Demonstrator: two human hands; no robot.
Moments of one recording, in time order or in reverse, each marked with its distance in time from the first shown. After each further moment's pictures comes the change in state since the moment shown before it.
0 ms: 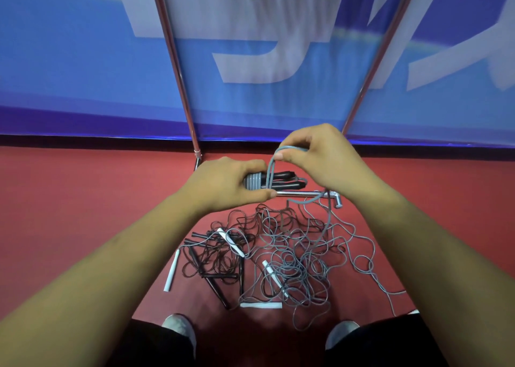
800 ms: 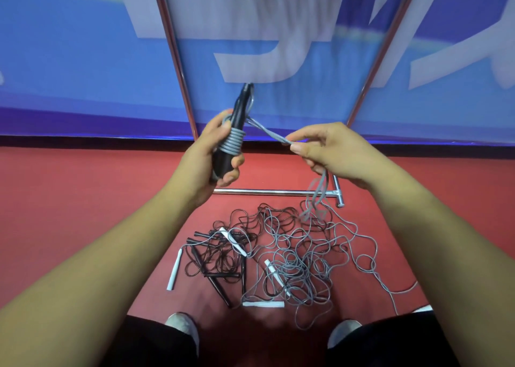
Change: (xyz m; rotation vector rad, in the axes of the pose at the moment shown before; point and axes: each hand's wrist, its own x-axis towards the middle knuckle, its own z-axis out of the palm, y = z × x) left_hand 0.002 -0.007 -0.007 -1.734 0.178 -0.145; right_hand 0.005 0.022 -0.013 0.329 -0.138 0.204
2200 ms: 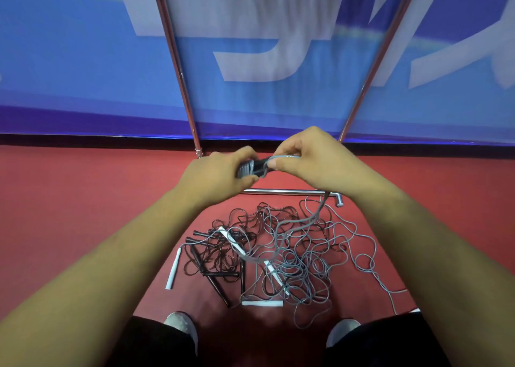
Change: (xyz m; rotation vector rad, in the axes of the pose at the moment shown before) left_hand 0.000 -0.008 -0.001 1.763 0.010 0.079; right_hand -0.012 -0.025 0.026 -0.381 -0.020 -0.151
